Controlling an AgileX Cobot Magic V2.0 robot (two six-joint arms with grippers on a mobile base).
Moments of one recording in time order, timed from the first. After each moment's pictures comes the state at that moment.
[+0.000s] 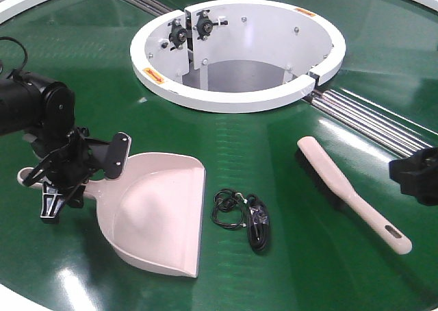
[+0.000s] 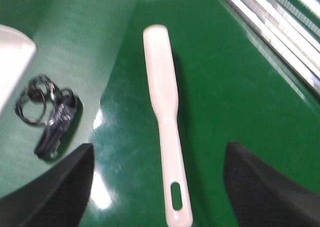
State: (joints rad) left arm -0.27 1.84 -1.31 0.12 1.04 1.30; right arm 0.08 0.96 -0.89 0.12 0.83 -0.15
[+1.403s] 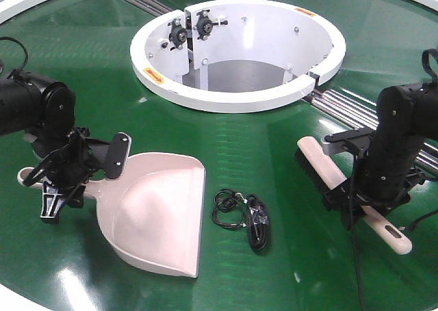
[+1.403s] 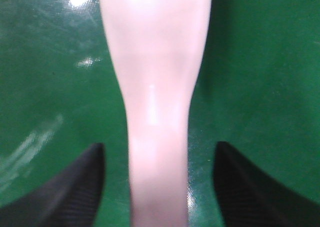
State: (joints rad) left arm -0.27 1.84 -1.31 0.12 1.04 1.30; right arm 0.13 1.80 -1.20 -0.02 1.09 -0.12
